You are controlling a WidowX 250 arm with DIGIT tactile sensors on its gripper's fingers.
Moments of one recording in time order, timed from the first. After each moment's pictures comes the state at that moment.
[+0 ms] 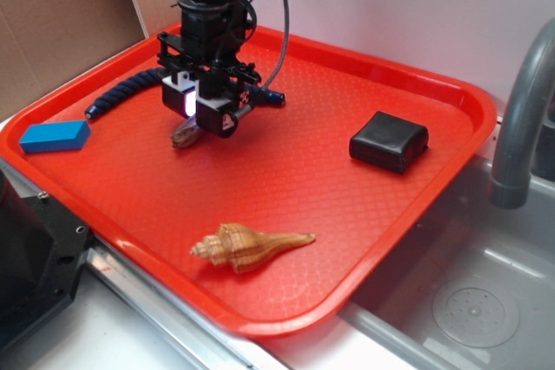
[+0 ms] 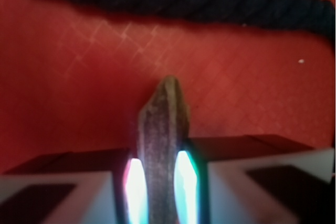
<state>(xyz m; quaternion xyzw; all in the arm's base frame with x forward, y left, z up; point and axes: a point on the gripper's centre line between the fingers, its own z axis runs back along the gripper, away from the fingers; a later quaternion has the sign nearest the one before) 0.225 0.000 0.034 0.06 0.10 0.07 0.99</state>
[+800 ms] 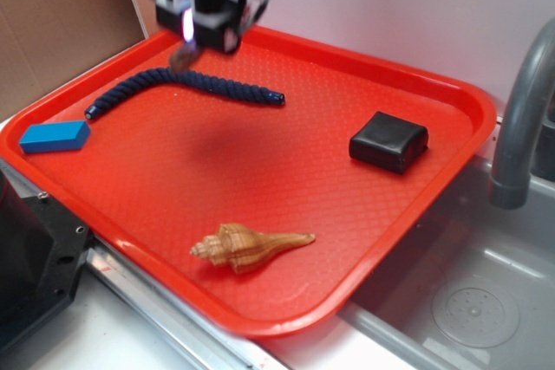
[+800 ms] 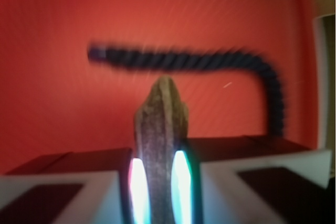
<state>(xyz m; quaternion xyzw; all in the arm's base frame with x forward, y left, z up) 0.244 -0.013 0.127 0.09 0.01 0.10 0.99</state>
